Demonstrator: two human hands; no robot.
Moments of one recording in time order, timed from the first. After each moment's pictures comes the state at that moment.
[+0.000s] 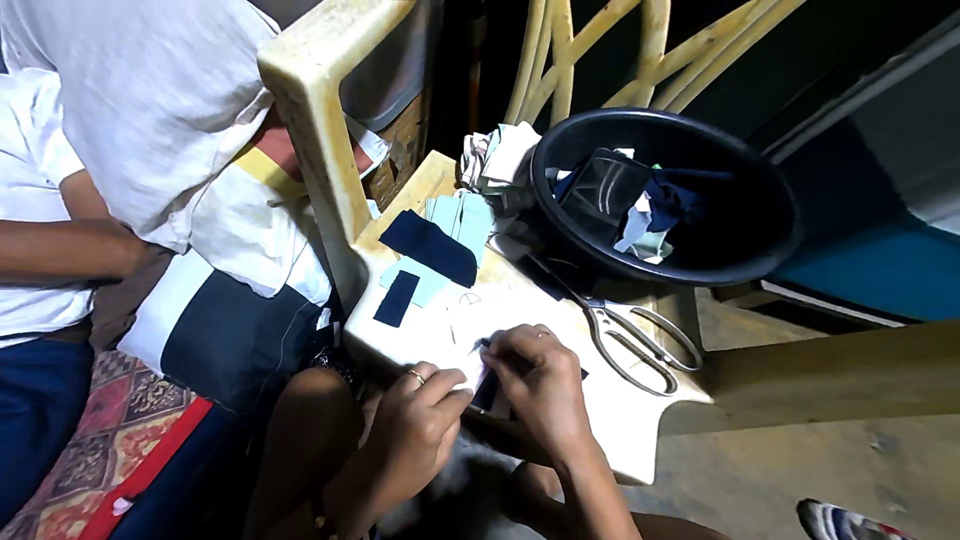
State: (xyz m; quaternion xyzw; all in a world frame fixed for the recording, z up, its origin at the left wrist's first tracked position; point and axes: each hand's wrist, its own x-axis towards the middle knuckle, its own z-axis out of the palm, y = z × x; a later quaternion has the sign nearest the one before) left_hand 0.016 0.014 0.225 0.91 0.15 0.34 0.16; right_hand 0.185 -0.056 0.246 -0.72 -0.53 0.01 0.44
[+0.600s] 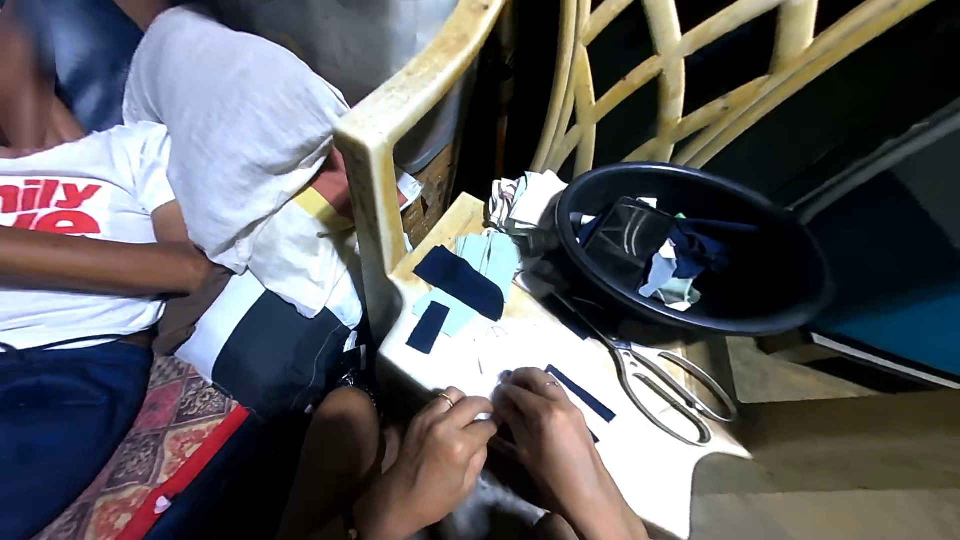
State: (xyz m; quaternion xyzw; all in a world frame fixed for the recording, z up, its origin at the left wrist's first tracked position) left_hand 0.016 0.015 0.228 0.91 0.15 0.34 0.17; right_hand 0.166 -0.060 0.249 -0.70 -0.61 -0.02 0.36
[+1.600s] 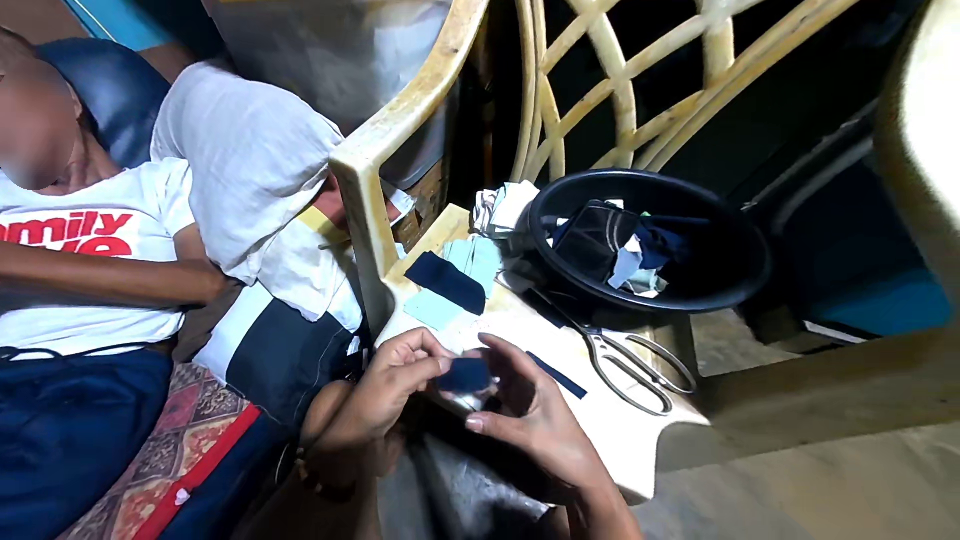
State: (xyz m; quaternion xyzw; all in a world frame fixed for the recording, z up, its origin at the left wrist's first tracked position) left_hand 0.003 0.045 0.317 0.61 0.19 0.28 0.72; right_hand 0.168 -0.070 0.274 -0.48 -0.50 0.36 0.63
